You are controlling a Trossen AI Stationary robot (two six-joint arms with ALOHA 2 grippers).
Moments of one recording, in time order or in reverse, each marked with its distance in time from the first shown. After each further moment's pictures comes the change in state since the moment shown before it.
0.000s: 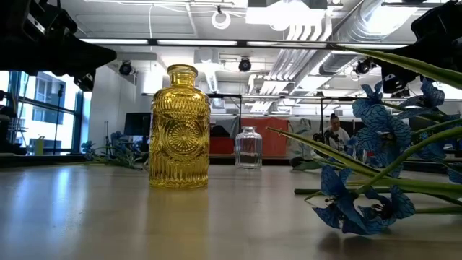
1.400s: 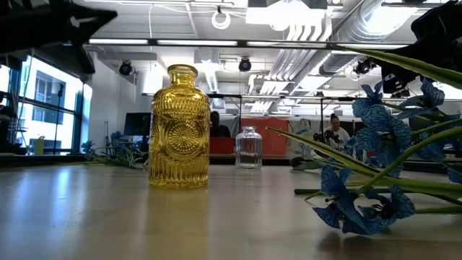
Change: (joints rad) left arm 0.000 0.153 0.029 0.537 -0.203 -0.513; right arm 0.000 0.000 0.000 -0.001 0.000 0.000
